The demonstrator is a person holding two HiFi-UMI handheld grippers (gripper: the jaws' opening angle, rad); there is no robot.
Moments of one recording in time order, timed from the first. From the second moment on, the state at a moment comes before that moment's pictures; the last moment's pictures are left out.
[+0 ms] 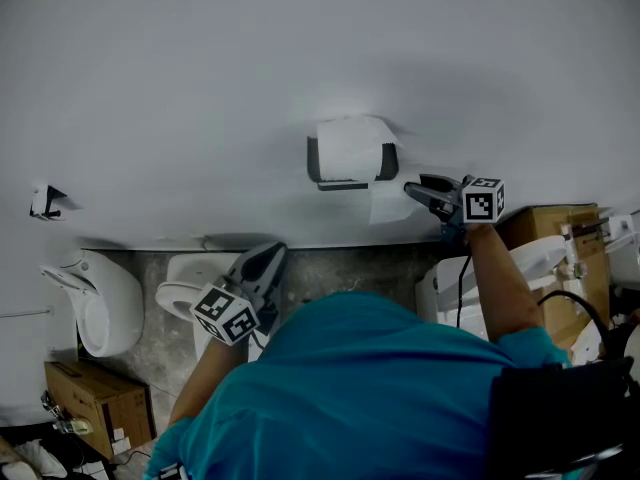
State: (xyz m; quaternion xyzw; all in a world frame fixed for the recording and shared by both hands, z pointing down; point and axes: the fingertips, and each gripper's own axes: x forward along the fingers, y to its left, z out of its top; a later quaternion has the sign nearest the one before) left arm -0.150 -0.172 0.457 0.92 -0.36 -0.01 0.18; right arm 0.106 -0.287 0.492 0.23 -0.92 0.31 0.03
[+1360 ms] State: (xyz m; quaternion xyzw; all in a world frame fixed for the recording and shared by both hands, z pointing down) left arm -0.091 -0.248 0.351 0.95 -0.26 -0.03 0.15; right arm 0.196 -0.217 0.361 0.28 -0.93 0.22 -0.11
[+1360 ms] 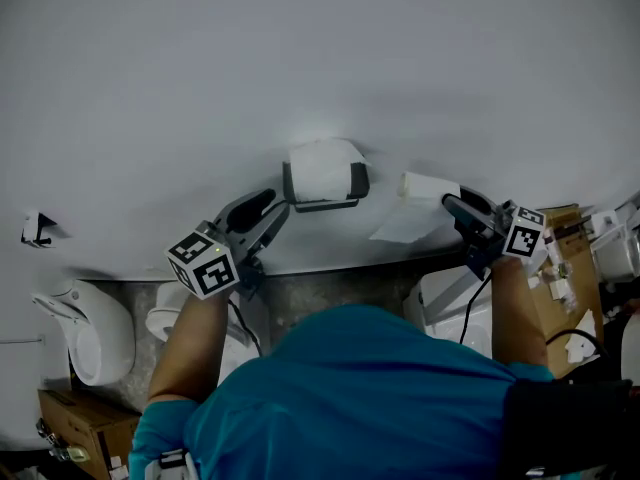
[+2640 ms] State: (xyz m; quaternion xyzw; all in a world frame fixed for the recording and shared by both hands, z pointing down) left arm -0.009 -0.309 0.418 0.69 -0.12 0.64 -0.31; right arm 0.215 -0.215 0.370 0.27 -0.93 0.23 -0.13
